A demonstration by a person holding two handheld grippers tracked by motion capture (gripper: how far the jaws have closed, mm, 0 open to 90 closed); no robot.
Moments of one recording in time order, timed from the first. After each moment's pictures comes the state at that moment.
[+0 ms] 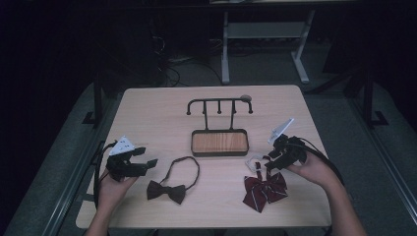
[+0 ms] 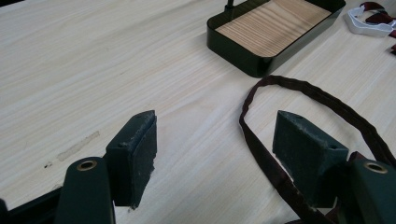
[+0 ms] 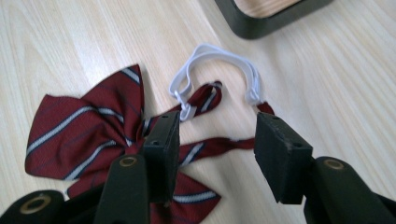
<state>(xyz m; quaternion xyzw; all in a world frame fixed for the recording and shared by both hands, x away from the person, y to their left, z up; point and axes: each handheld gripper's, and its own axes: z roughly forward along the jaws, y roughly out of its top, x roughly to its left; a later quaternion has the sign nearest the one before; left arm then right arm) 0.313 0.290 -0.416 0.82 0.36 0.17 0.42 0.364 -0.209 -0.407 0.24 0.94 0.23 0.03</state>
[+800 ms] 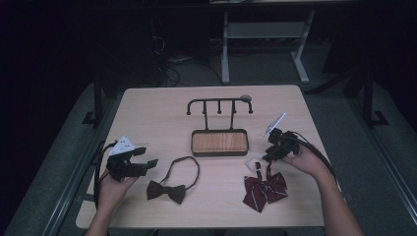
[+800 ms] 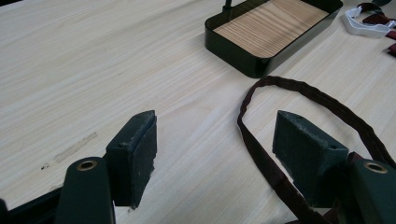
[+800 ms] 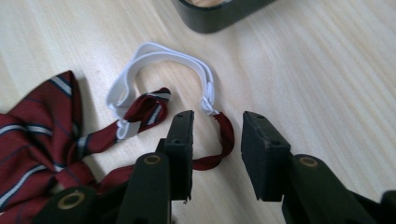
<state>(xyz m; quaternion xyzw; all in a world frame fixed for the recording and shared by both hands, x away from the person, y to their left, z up) 0.313 0.290 -0.416 0.82 0.36 0.17 0.42 0.401 -0.207 -0.431 0.26 0.95 0.19 0.01</state>
